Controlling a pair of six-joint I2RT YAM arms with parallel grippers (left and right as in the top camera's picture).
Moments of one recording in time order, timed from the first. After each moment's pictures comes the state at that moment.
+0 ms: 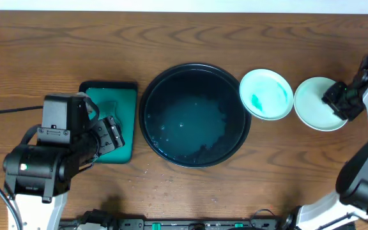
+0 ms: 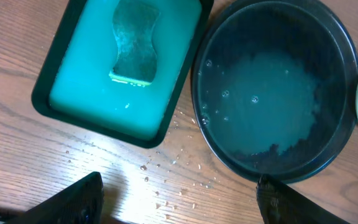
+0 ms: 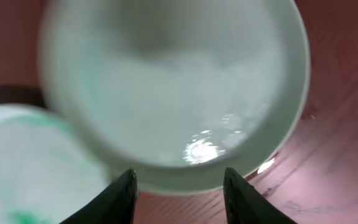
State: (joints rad) left arm -0.12 1.02 1.29 -1.36 0.04 -0.49; right arm -0.40 1.80 1.40 -0.92 -0.07 0.44
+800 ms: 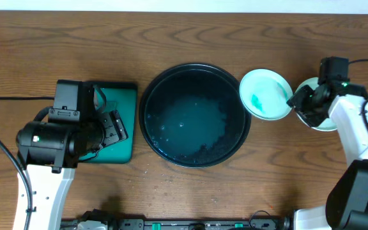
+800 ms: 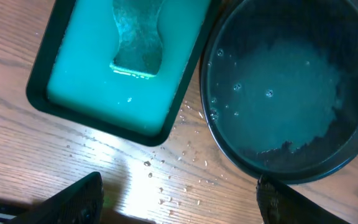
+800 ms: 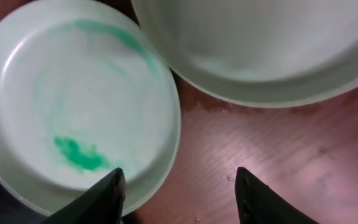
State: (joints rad) left arm -0.12 1.13 1.29 -1.35 0.04 -0.49; right arm -0.16 1.64 1.15 -0.78 -0.07 0.66
